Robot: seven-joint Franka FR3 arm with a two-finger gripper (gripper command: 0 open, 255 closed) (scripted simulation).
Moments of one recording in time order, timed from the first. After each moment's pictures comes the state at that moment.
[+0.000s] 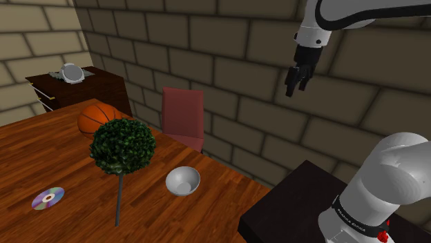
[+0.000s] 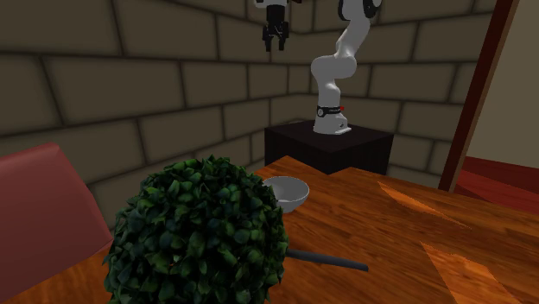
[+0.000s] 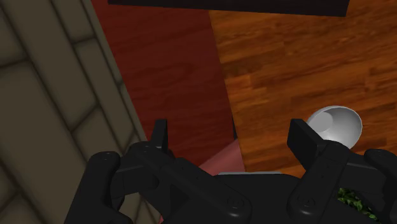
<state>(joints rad) -0.02 -0.75 -0.07 -2.43 -0.07 1.69 -0.10</state>
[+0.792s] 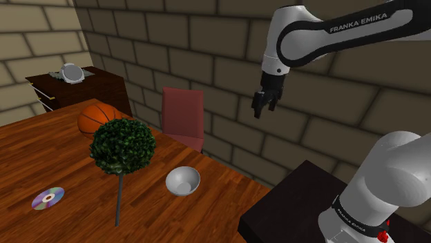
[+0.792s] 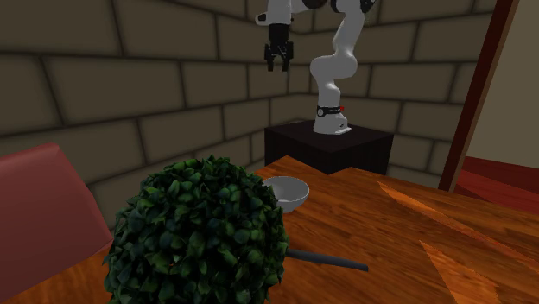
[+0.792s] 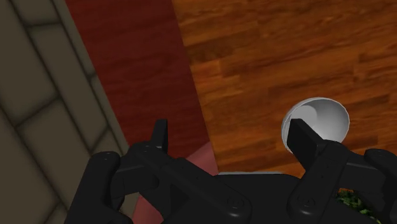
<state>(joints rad) 0.06 -0.57 0.07 -2.52 0.02 1.97 0.06</state>
